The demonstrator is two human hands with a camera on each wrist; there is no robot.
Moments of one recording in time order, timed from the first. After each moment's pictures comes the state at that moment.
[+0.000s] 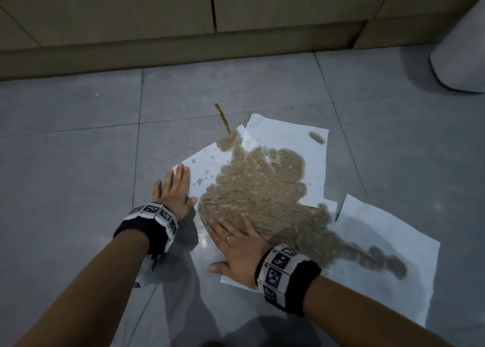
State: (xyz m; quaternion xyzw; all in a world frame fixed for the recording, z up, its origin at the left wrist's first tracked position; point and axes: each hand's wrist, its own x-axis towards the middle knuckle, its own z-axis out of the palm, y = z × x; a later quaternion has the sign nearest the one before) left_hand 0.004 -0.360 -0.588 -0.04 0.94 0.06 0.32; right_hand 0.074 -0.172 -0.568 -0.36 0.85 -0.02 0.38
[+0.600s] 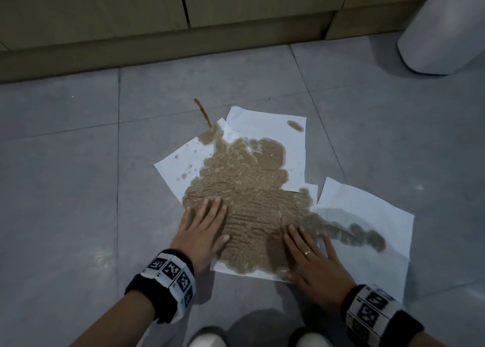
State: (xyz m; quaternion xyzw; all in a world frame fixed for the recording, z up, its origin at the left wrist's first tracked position) left_hand 0.089 -0.295 -0.581 0.19 0.93 0.06 0.31; right_hand 0.159 -0.023 -0.600 -0.19 0.96 -0.02 0.23
